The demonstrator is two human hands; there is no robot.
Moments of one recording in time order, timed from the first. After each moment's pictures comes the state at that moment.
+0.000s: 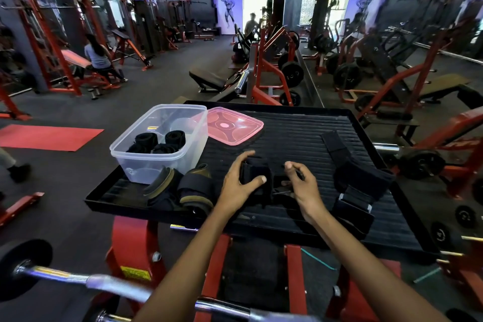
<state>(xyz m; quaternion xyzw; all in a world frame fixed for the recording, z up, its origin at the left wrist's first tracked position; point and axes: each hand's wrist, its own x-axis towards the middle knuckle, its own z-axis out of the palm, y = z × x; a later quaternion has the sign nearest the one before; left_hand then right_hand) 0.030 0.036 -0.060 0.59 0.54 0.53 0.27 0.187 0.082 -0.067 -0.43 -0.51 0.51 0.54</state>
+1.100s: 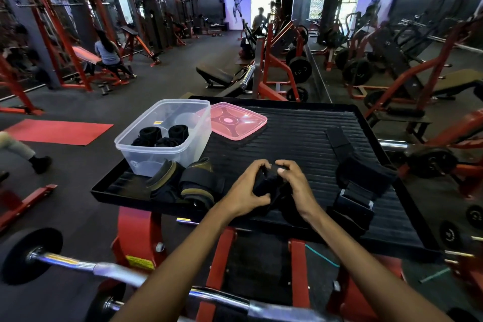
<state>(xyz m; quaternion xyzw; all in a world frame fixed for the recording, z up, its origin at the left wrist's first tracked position) 0.039 0.028 -0.063 0.71 0.52 0.40 0.26 0.186 0.072 -0.070 -0.40 -0.60 0.52 0.46</state>
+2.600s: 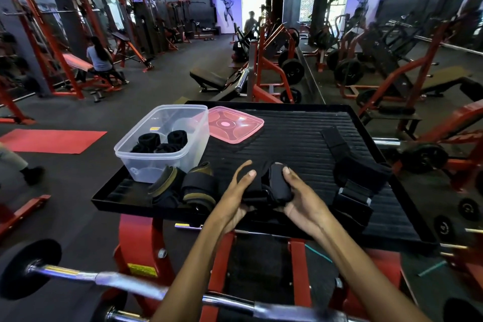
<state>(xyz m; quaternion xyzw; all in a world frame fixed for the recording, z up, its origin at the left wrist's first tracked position) 0.041 0.003 -0.048 0.37 0.43 0.57 0.59 0.194 0.030 -0.044 -0.26 -0.39 0.77 0.43</state>
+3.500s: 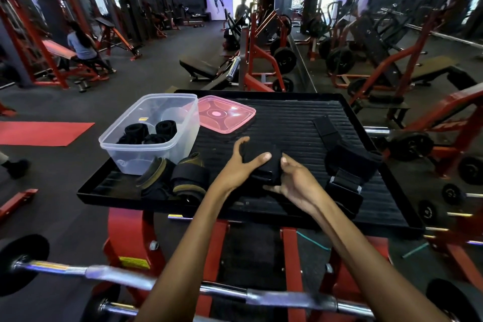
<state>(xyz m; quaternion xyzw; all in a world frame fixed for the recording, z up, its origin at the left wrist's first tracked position) 0.046 0.033 -0.023 0.50 0.55 0.47 0.47 0.198 0.052 -0.042 -0.33 -0.43 0.73 0.42</state>
